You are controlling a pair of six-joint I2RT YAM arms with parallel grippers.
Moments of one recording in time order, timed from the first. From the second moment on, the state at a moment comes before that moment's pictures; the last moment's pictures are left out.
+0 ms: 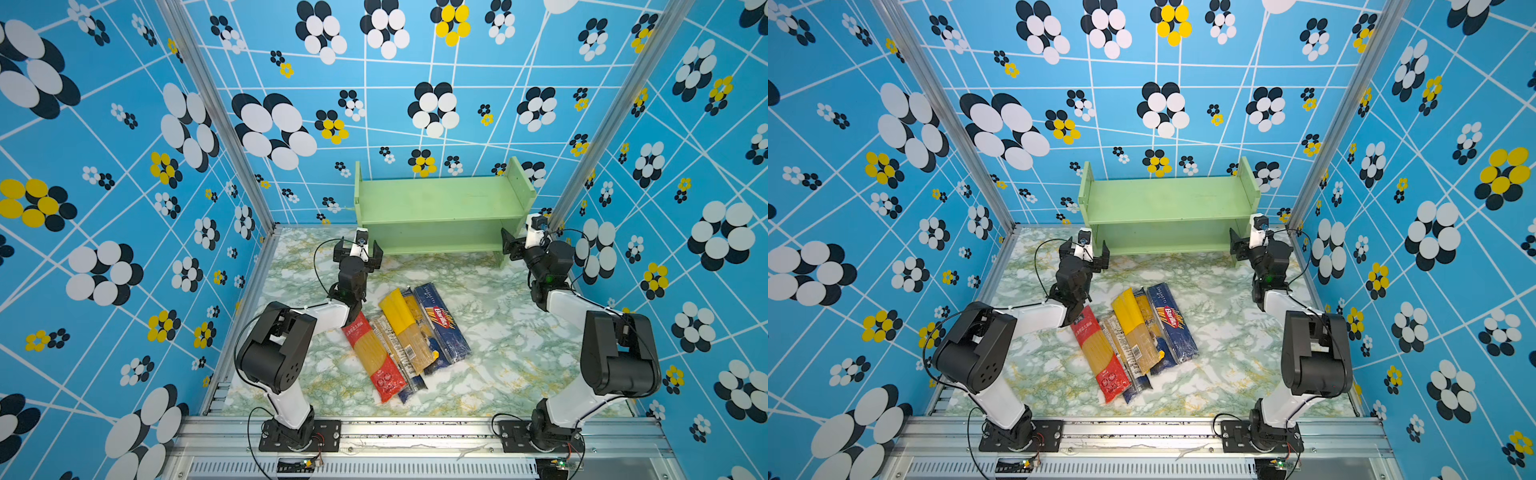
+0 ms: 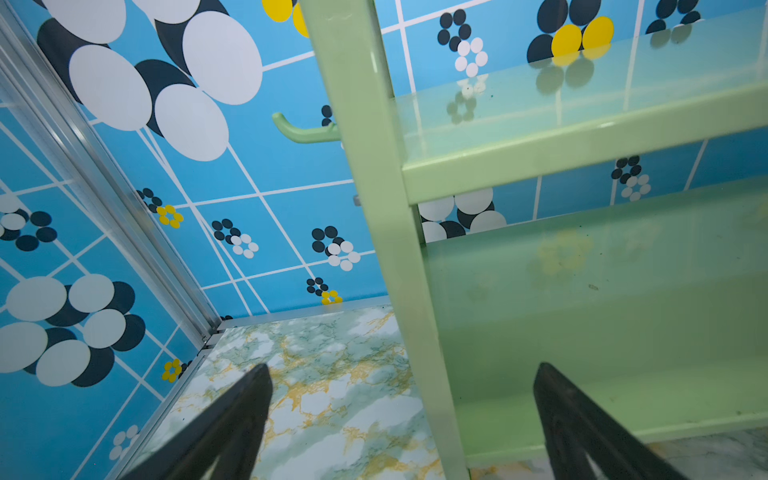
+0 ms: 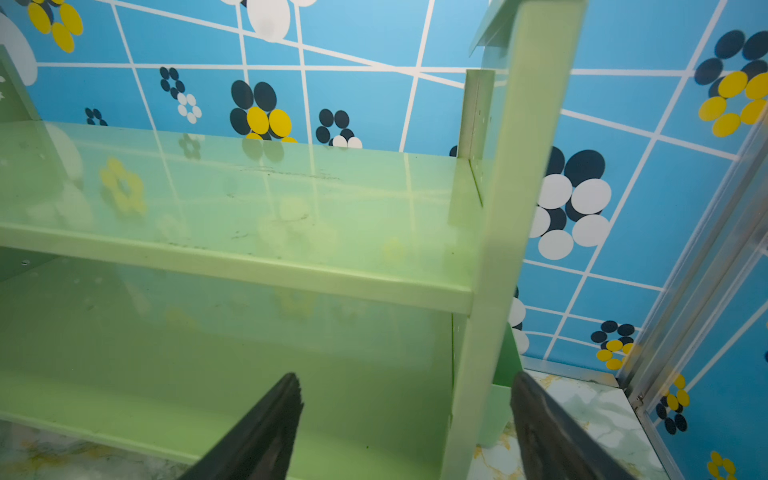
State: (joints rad) left arm -0.42 1.71 0.85 0.86 -0.44 0.20; right arm -0.08 1.62 0.88 0.75 -0.26 -0.07
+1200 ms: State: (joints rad) left arm -0.43 1.24 0.95 -0.25 -0.21 -0.18; right arm 0.12 1.26 1.06 -0.43 -0.51 0.03
